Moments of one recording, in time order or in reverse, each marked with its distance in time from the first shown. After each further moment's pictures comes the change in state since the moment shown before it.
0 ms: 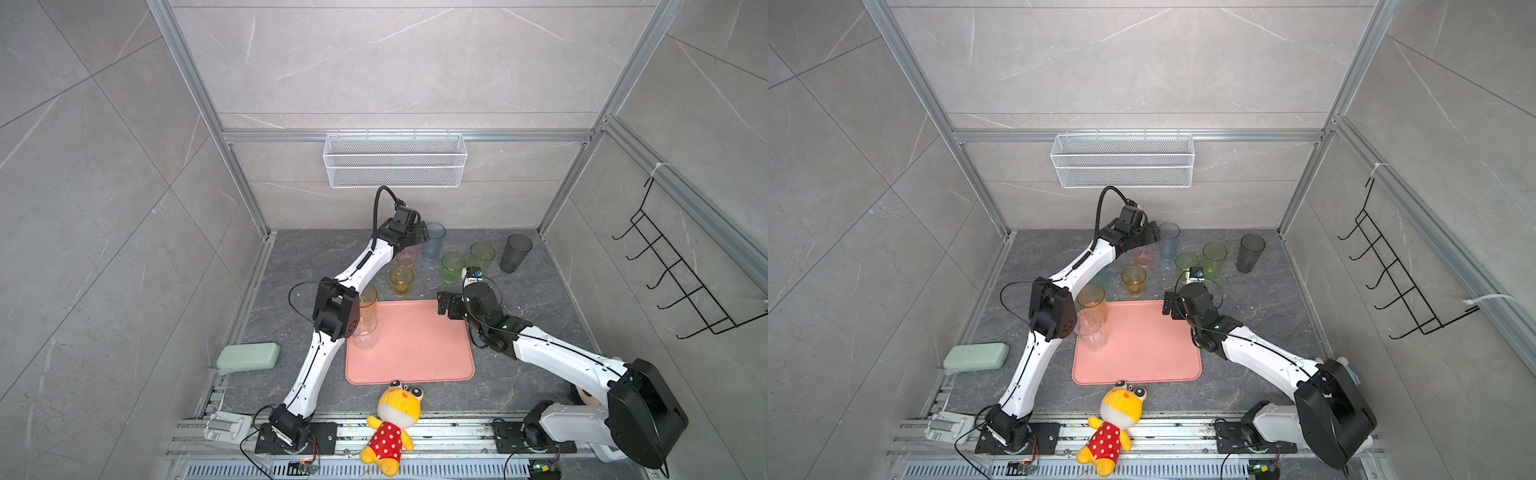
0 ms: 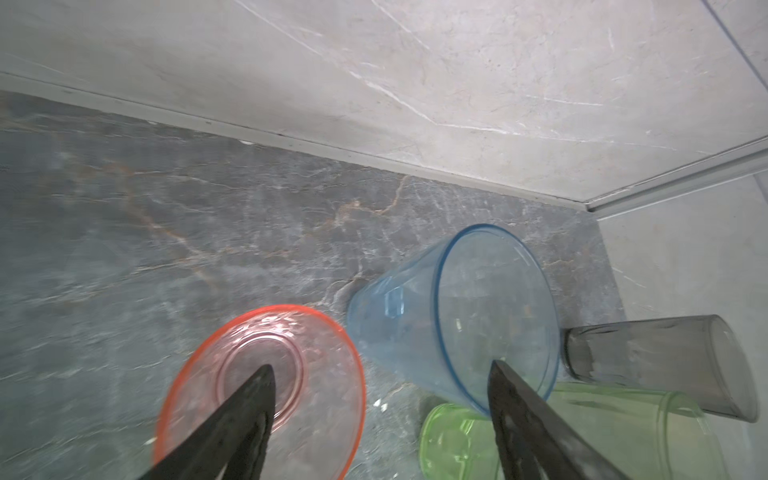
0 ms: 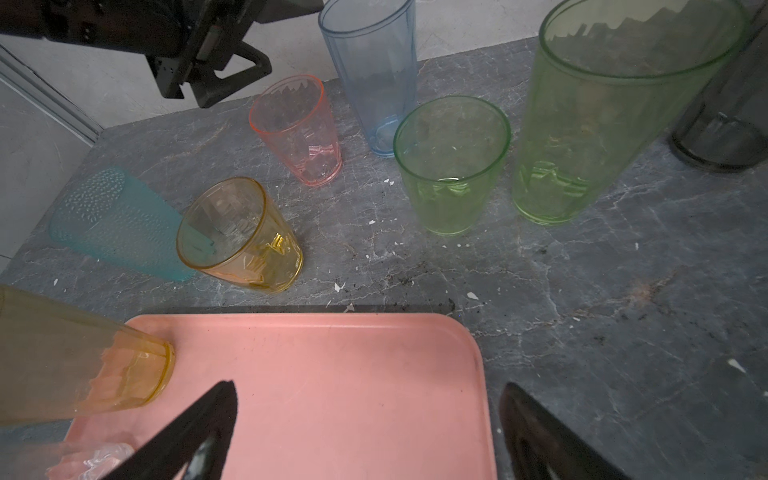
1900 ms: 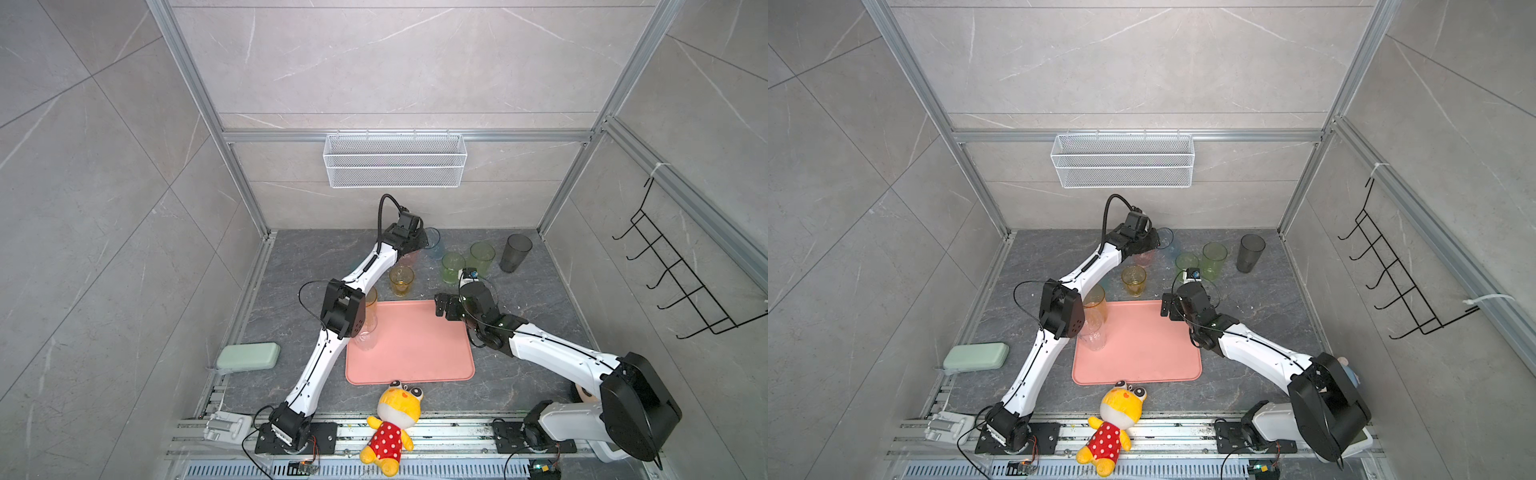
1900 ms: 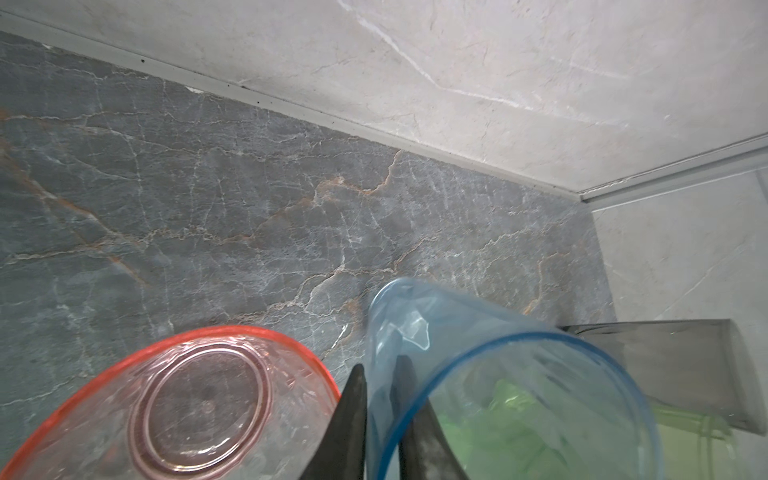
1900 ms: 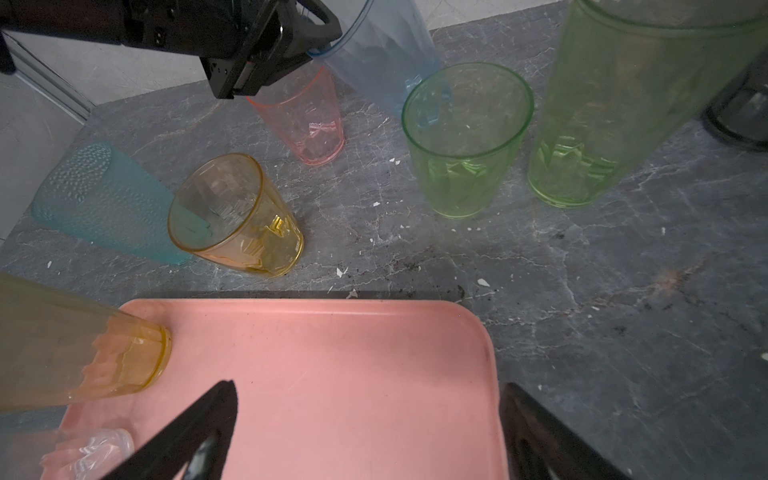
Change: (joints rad) left arm -0.006 0.117 0.099 -0.007 0.063 -0.055; right arm 0.000 0.042 0.015 -0.017 -0.031 0.003
